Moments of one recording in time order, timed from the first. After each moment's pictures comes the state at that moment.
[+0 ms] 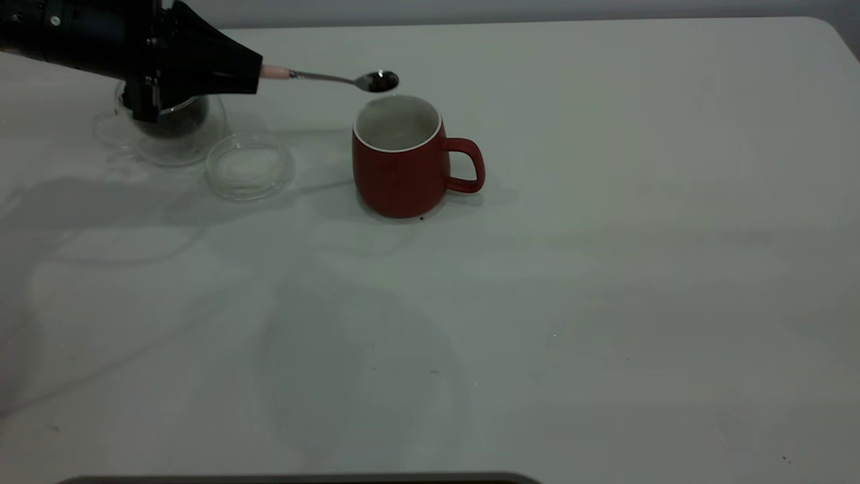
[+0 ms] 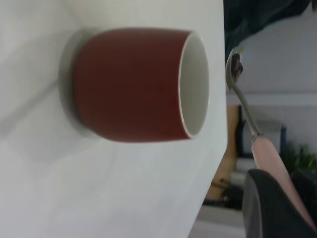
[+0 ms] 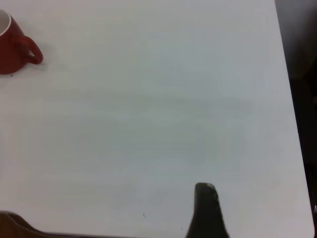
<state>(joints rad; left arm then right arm) 0.11 2.43 -1.43 -1.30 1.15 1.06 0.02 0.03 -0.48 0.03 1.16 -0.06</state>
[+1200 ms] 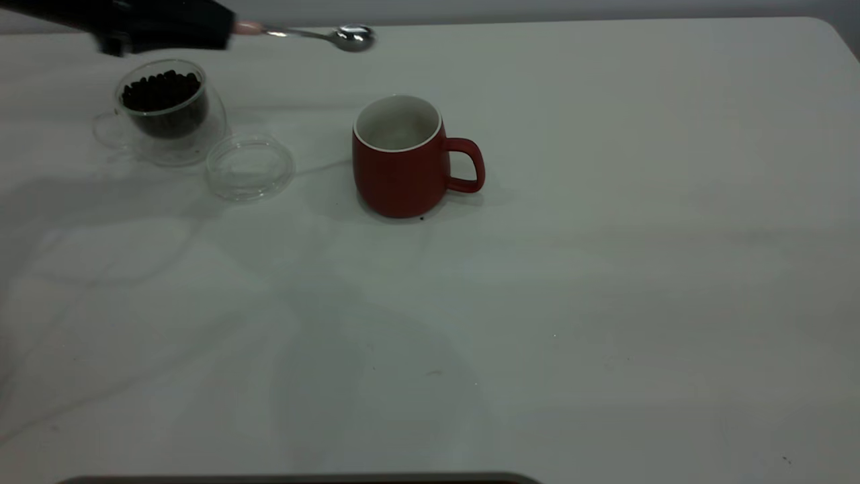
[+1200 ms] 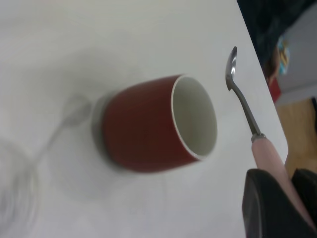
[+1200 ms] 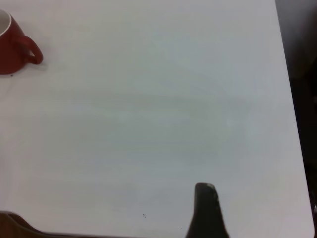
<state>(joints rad) 0.17 2.25 -1.34 -1.28 1.04 1.28 0.02 0.03 -0.48 0.03 1.16 -0.06</state>
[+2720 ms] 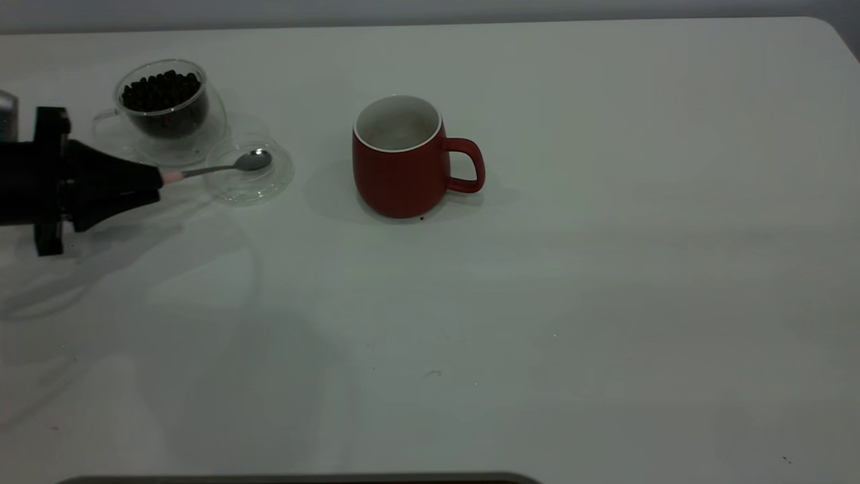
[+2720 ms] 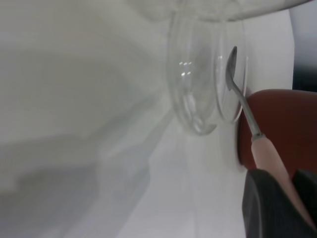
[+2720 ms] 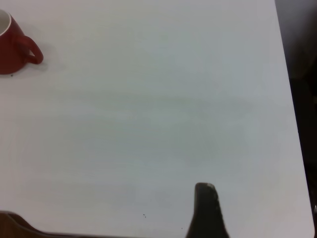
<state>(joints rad) 0.38 2.51 -1.02 -1.70 0.95 1.57 0.02 0.03 -0.48 0.03 1.16 -0.06</state>
